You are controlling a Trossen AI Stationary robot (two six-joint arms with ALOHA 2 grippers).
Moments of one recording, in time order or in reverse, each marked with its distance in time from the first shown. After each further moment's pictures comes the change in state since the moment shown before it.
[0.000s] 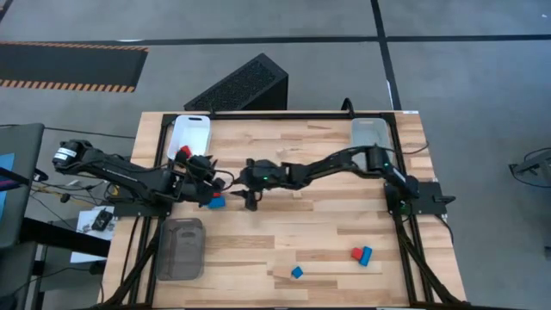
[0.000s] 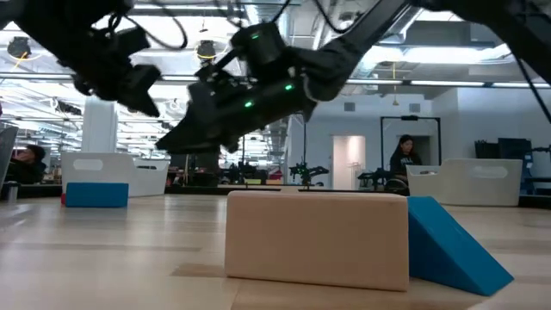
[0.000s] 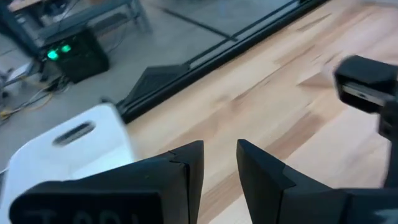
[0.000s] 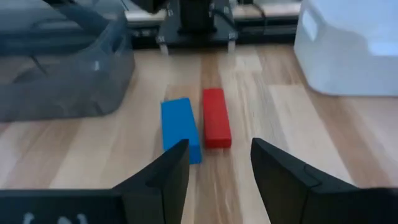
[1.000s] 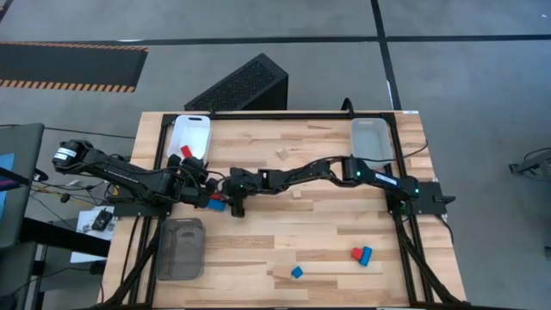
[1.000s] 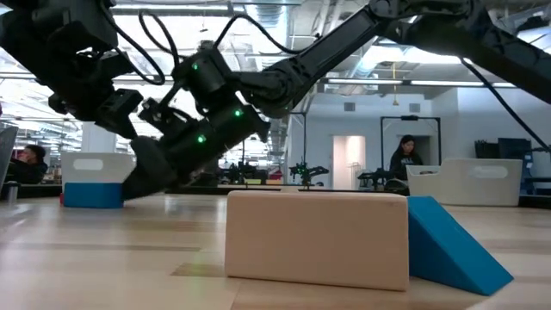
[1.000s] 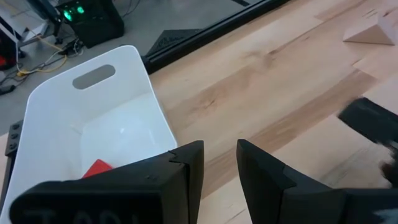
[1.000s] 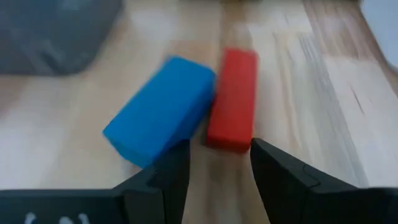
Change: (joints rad) left arm 0.000 -0.005 -0.077 -0.146 0.048 -0.237; right arm 0.025 0.295 0.442 -0.306 -0.003 -0.110
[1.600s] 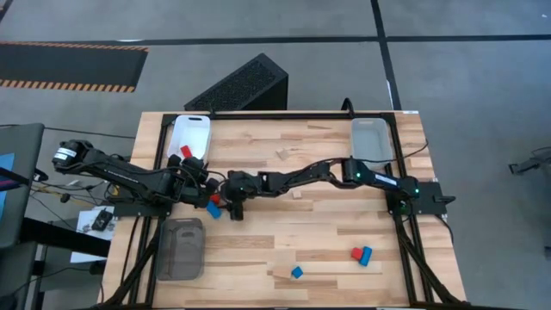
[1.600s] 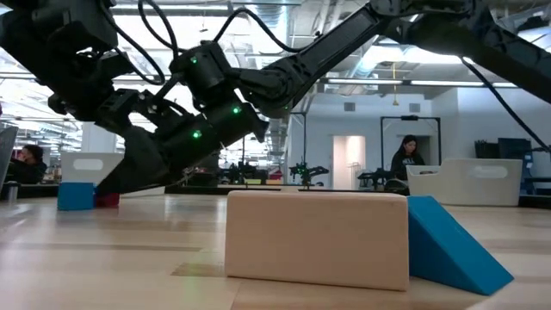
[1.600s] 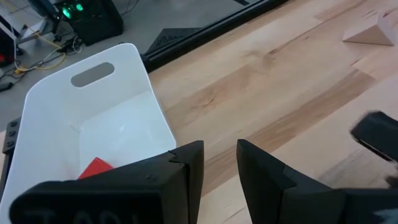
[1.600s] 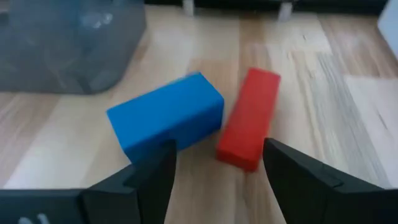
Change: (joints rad) left arm 0.000 0.000 0.000 0.000 0.004 -0.011; right arm 0.015 0.005 0.000 0.053 -0.026 0.019
